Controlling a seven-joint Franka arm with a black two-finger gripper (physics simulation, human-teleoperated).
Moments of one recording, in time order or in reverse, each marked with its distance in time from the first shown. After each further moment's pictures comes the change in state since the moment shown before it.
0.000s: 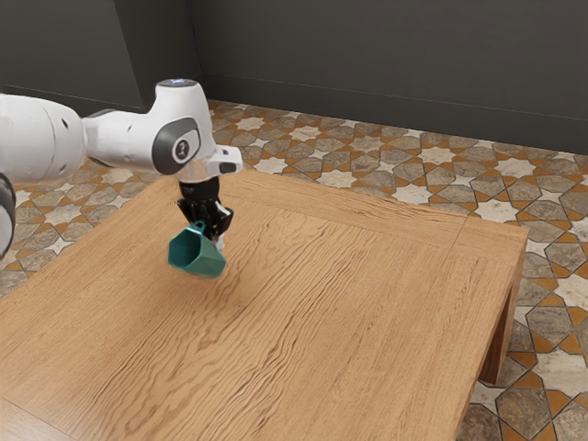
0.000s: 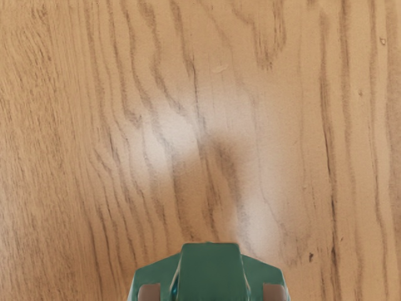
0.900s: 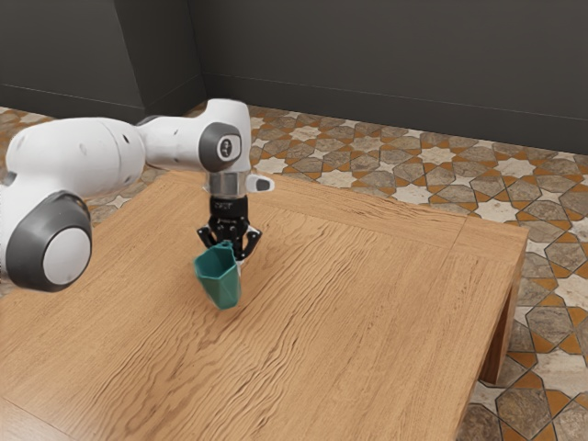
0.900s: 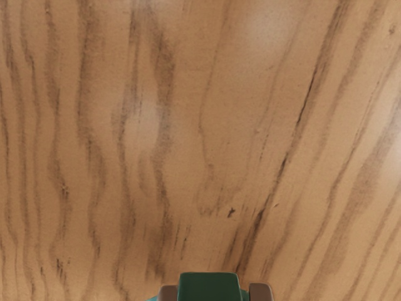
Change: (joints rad) arm -0.062 0.306 0.047 0.386 -0.118 -0.446 -0.347
